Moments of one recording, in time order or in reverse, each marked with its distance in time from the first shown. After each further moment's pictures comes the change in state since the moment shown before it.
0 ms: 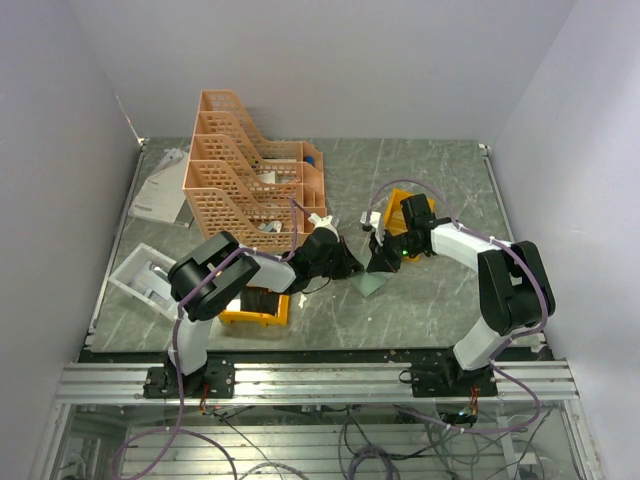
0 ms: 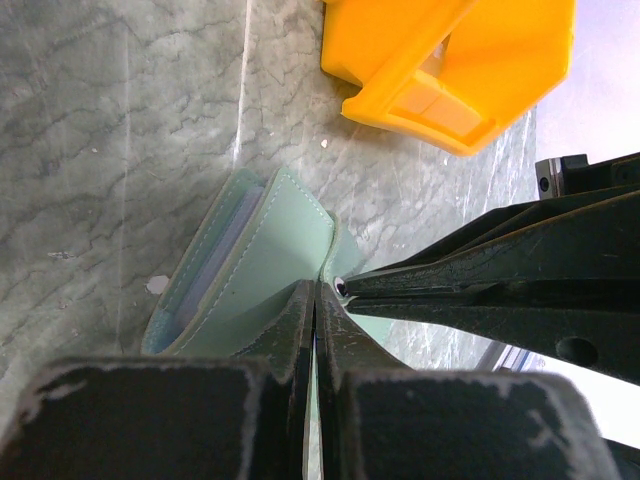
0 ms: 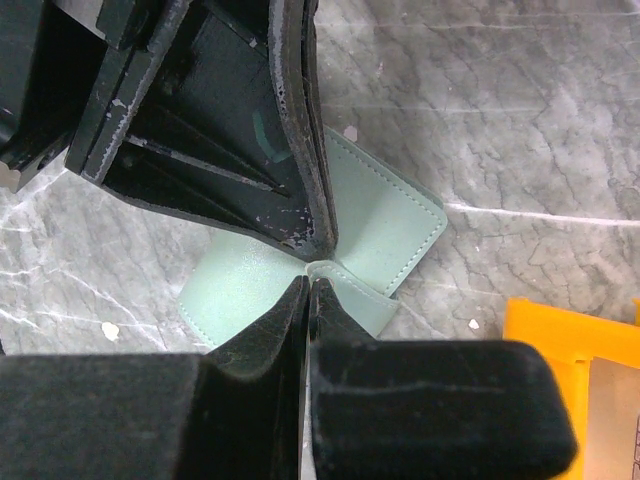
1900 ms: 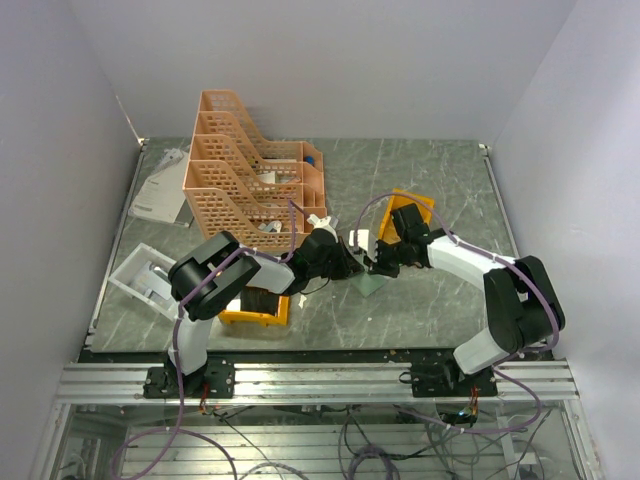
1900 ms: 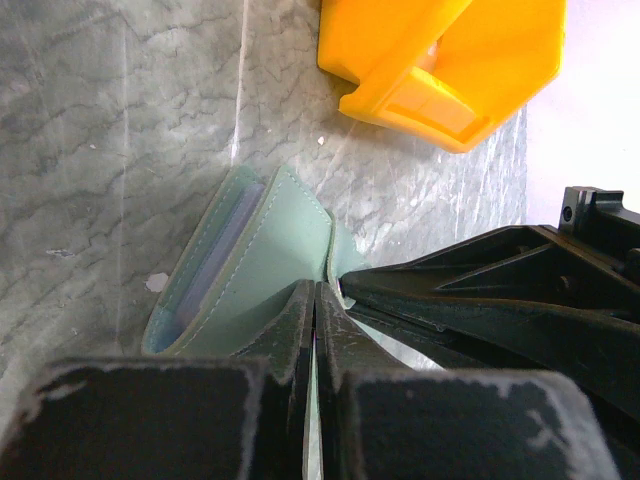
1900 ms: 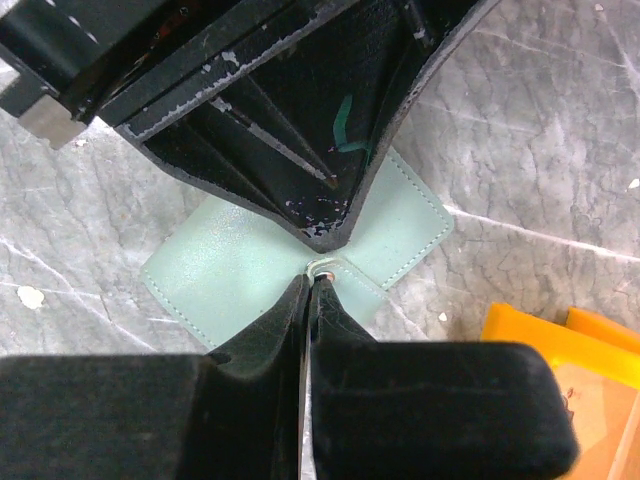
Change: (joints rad) left arm 0.005 0.002 -0.020 0.041 0.018 -0.010; right arm 0.113 -0.096 -0.098 0.039 0.220 -0.206
